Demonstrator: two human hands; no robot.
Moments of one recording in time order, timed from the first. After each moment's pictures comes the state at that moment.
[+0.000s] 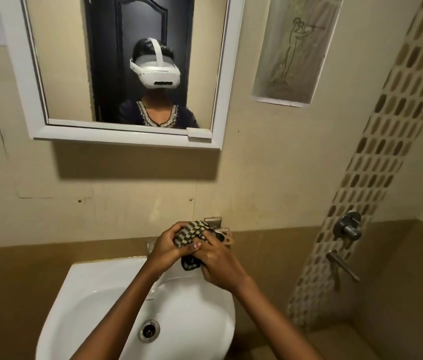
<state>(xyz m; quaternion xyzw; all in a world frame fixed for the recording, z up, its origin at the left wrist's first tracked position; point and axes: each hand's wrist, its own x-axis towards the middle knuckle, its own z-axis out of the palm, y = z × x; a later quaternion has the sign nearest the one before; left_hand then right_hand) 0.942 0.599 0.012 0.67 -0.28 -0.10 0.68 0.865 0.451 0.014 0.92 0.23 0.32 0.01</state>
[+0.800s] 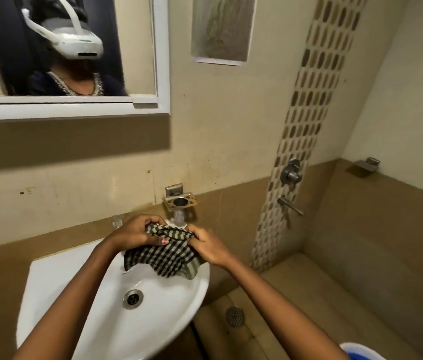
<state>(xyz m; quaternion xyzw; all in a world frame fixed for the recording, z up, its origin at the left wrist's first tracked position) 0.931 0.625 0.024 0.79 -0.45 -0.20 0.36 0.786 0.460 -0.005 0.88 -0.07 0.08 -0.45</state>
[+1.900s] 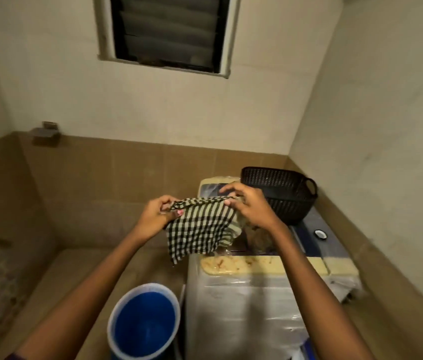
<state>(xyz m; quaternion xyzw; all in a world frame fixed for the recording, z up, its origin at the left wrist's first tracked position) 0.317 0.147 0.015 0.43 -0.73 -0.38 0.37 0.067 0.196 0.056 0.75 -0.54 0.36 -0.14</state>
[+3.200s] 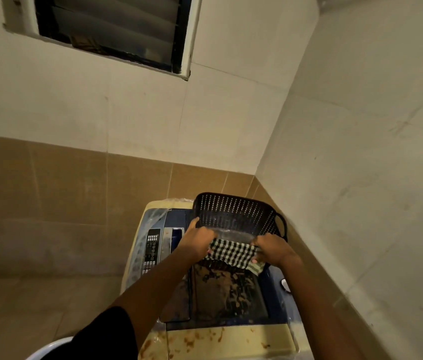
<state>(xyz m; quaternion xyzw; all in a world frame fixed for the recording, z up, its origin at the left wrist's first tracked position) 0.016 0.007 -0.045 0.36 -0.93 -0.04 0.08 -0.185 0.093 -0.003 0.68 -0.72 -0.14 0.01</state>
